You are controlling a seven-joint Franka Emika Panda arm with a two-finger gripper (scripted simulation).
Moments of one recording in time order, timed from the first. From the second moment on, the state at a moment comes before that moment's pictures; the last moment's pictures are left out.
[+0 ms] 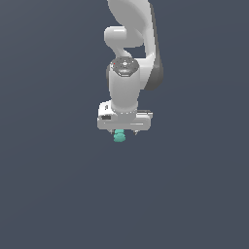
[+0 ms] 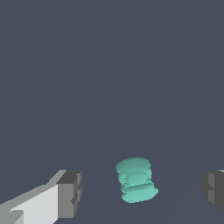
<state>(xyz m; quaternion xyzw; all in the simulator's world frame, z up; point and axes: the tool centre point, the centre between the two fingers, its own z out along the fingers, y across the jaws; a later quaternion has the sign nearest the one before) -0.004 -0.003 0.169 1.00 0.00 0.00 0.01</state>
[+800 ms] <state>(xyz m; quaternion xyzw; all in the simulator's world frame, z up) 0.005 -0.036 0.185 1.00 -0.01 0.02 0.02</state>
